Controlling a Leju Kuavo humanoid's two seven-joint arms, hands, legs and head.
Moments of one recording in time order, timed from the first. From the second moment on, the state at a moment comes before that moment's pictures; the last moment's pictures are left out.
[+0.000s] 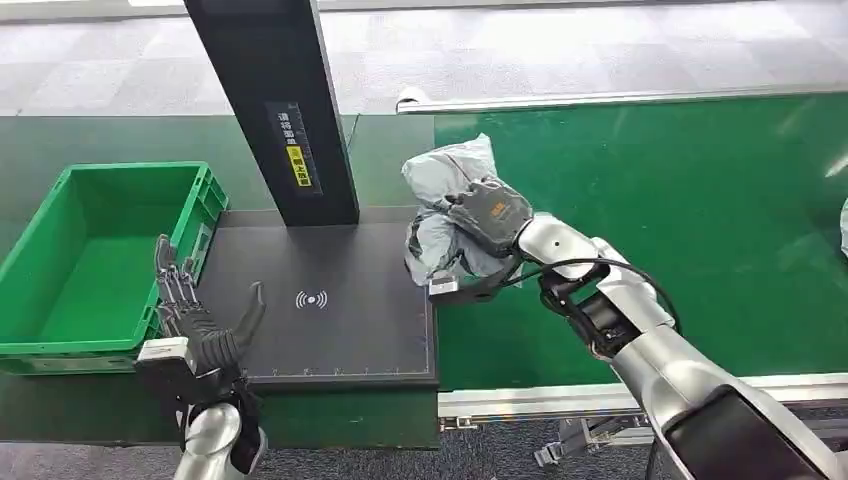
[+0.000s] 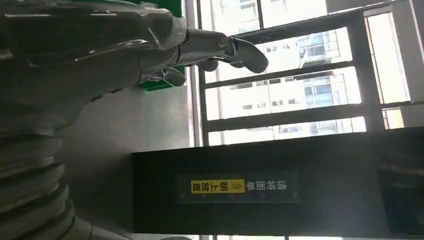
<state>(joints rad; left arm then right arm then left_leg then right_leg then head) -0.11 -0.20 -0.04 -1.50 -0.06 0.44 -0.70 -0.94 -0.08 0.86 -0.79 1.01 -0.31 -0.35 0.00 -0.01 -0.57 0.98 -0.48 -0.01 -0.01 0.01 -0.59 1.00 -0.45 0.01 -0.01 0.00</state>
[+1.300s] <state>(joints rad) -0.23 -0.24 -0.13 -1.29 -0.03 0.35 -0.68 -0.83 0.21 0.89 -0.71 0.58 -0.09 -0.50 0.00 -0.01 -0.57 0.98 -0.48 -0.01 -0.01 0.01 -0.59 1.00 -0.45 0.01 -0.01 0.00</state>
